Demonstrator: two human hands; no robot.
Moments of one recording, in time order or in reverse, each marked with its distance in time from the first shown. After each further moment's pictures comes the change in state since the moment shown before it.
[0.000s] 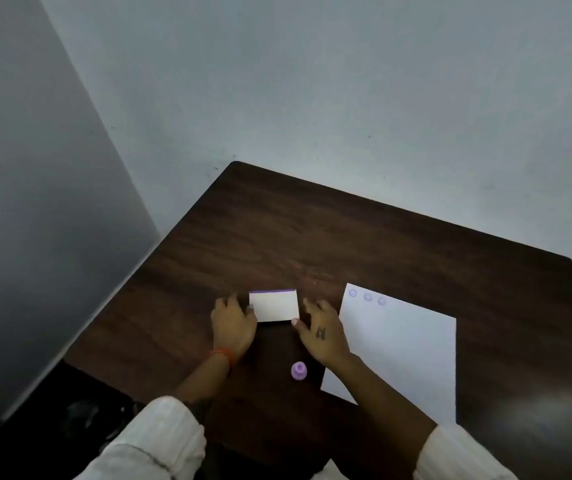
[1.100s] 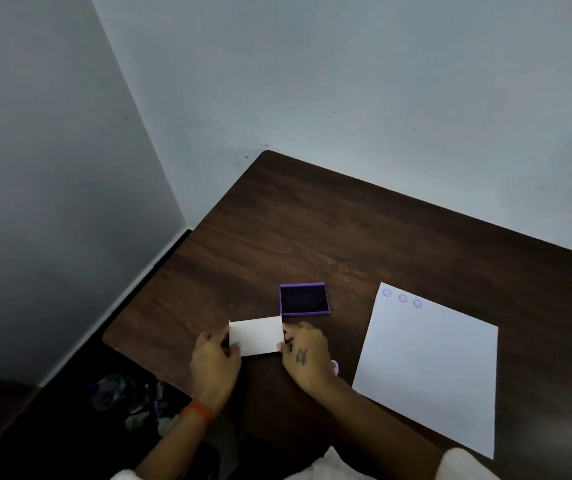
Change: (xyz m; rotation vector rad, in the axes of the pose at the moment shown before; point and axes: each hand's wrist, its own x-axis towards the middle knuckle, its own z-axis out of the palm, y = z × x) left_hand -0.044 -0.078 -0.038 -0.031 0.132 -0.012; right_hand -0.023 -0.054 0.055 0.015 -0.078 -0.091
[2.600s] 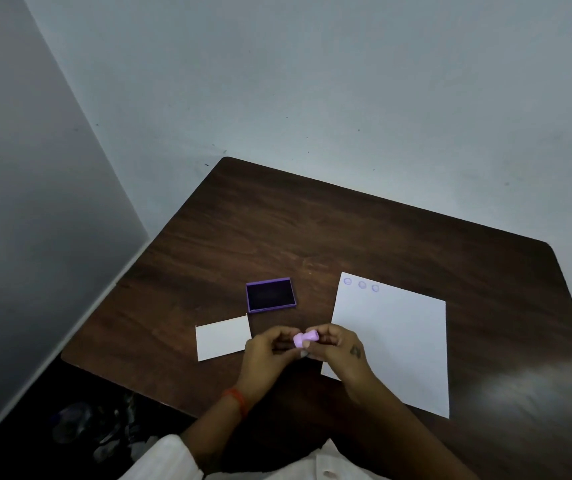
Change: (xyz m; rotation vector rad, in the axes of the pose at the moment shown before) left_hand -0.033 0.058 0.065 -0.507 -0.473 0.297; right_hand -0.047 0.061 -0.057 0.610 0.106 0.323
